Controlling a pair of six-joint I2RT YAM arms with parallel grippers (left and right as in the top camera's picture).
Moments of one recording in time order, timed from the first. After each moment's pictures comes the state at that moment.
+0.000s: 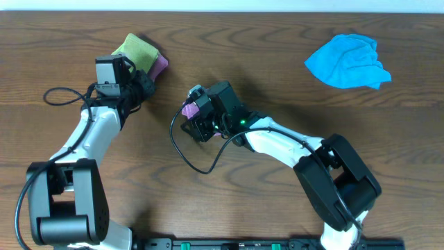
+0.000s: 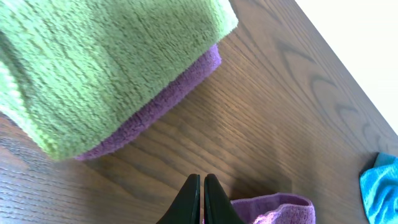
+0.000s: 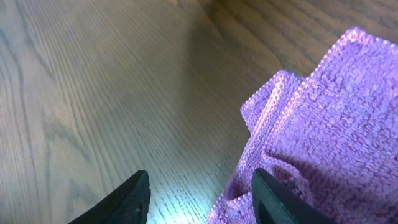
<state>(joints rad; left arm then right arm) 0.04 1.70 1.01 -0.13 0.30 -0.64 0.69 1.96 1.15 0.02 -0.41 0.18</state>
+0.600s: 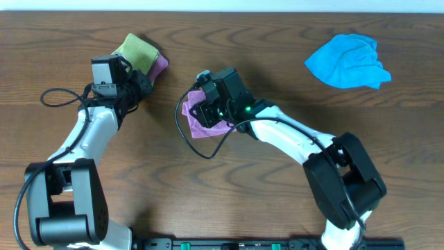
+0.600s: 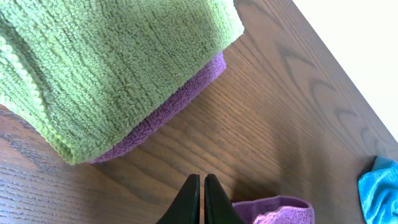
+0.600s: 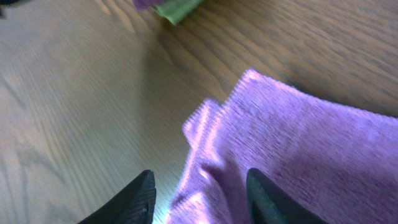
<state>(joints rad) 0.06 1.70 1.01 -0.13 0.32 -0.64 0.63 1.94 1.25 -0.13 -0.33 0.18</state>
